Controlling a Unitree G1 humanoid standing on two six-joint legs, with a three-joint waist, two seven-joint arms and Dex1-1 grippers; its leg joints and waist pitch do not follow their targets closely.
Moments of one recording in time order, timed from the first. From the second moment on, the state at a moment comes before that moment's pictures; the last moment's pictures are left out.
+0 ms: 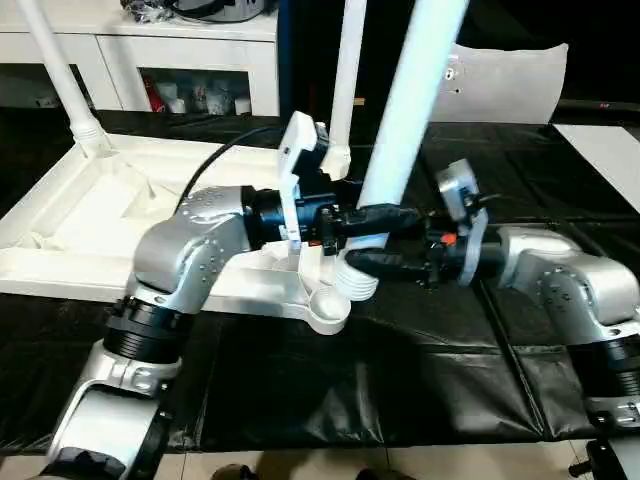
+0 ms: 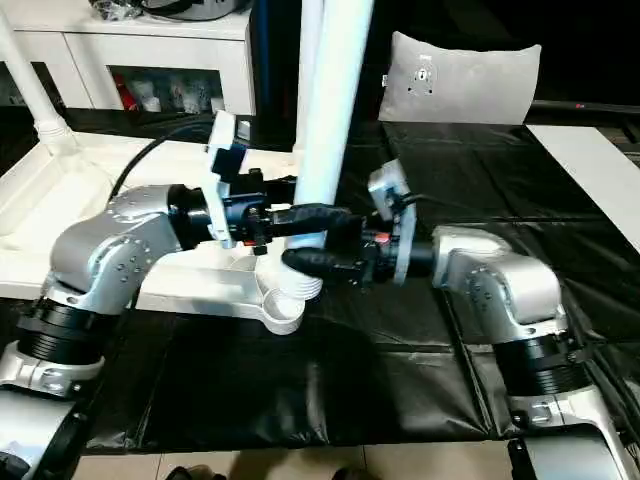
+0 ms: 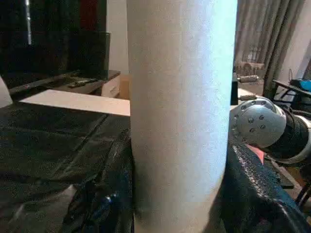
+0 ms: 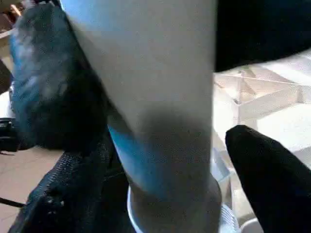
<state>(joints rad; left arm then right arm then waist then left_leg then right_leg) -0.71 0.27 -0.17 0.07 -0.55 0.56 -1.00 -0.57 -0.48 0.13 0.09 0.63 0.68 1.12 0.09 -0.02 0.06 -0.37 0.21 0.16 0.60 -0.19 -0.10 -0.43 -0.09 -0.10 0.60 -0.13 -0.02</state>
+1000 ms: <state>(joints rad) -0.71 0.27 -0.17 0.05 -0.56 0.62 -1.01 -0.57 -0.44 0.13 0.09 0.61 0.67 1.15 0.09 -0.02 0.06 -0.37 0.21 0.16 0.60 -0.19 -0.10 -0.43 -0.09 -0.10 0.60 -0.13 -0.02</state>
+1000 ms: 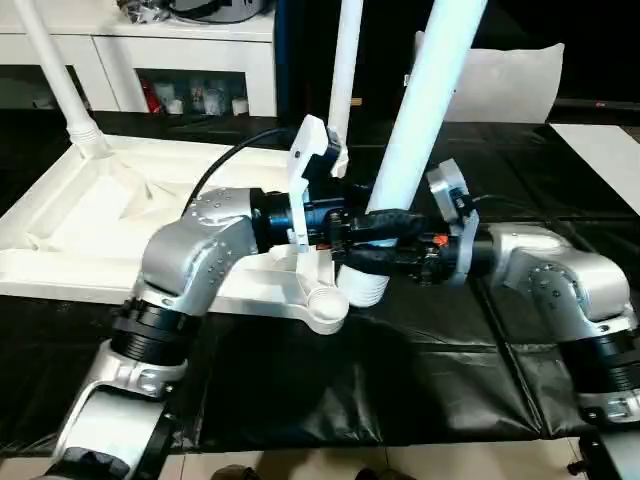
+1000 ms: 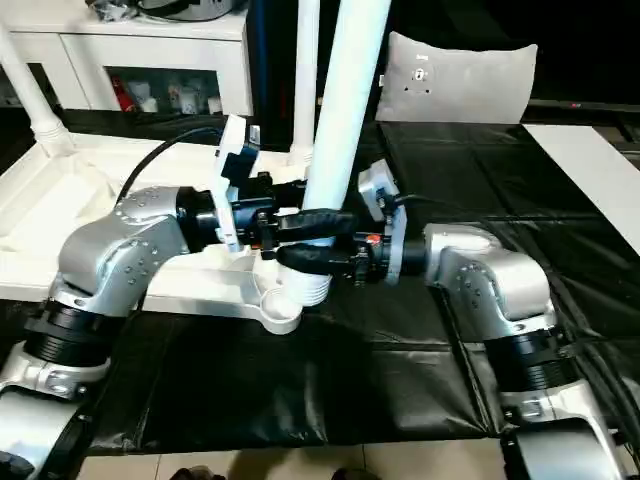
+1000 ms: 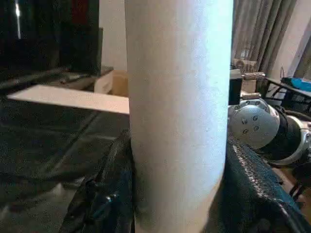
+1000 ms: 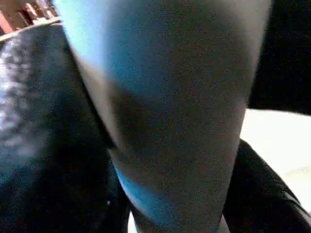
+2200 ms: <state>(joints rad) -0.57 0.17 0.10 -0.03 -0.77 0.66 -0.84 -0.41 -0.25 -0.04 0.01 0.67 0.67 0.83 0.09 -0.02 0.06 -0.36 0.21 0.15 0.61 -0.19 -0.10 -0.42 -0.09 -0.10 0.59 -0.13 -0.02</state>
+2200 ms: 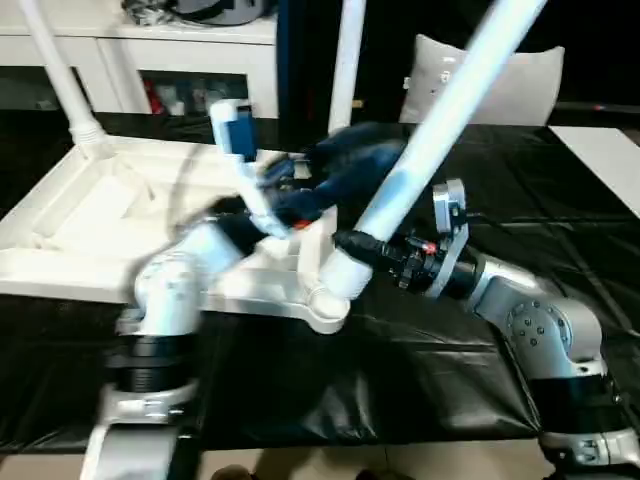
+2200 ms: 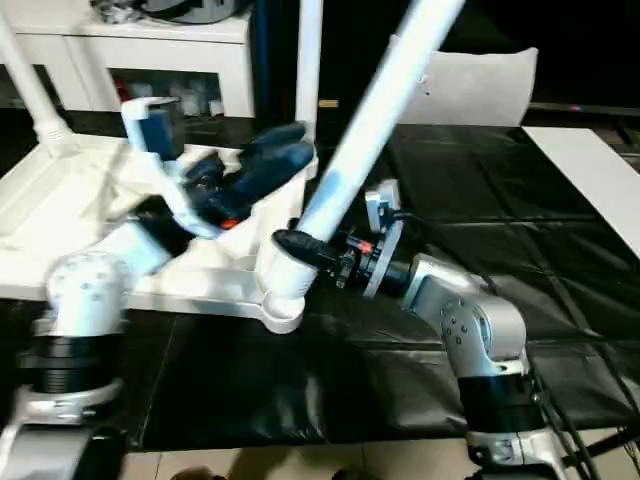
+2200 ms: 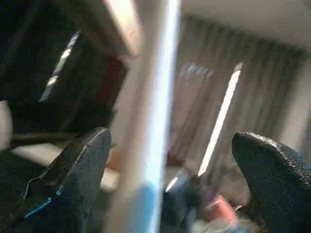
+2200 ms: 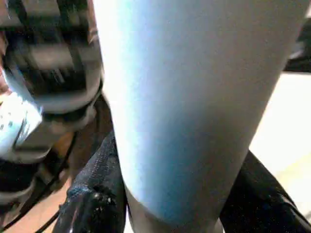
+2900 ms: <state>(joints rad) -0.48 0.64 -0.33 0.19 -0.18 0.26 -1.14 -0.26 -0.26 0.01 0.01 0.33 0.43 0.53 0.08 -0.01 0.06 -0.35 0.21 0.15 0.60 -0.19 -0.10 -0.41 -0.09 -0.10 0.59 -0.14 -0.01</state>
